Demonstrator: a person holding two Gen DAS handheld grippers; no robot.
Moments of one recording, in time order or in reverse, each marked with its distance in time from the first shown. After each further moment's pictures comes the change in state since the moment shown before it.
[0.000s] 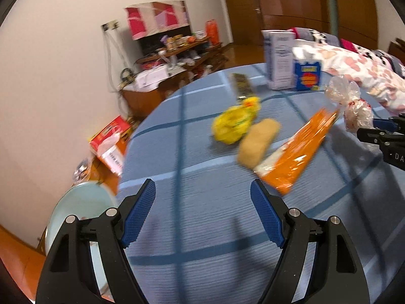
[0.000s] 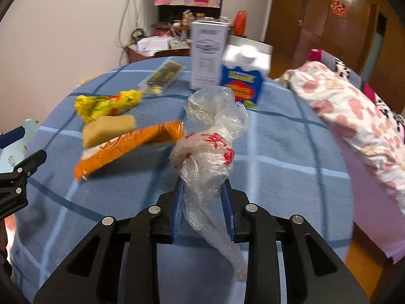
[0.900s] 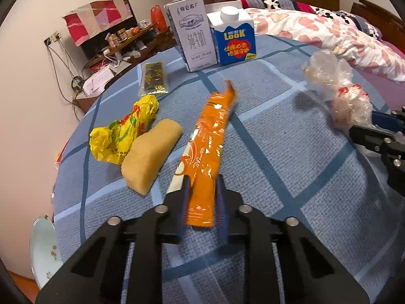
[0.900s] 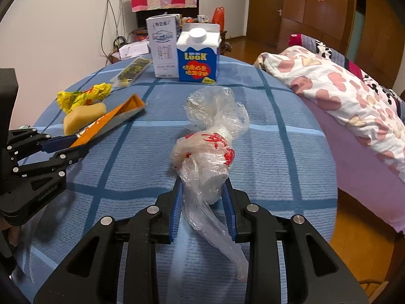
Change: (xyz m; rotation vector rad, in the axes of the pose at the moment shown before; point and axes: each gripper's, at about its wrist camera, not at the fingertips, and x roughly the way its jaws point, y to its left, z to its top) left arm 0.038 -0.097 0.021 0.208 0.112 -0.156; right arm -0.011 -0.045 -0.042 0.105 -0.012 0.003
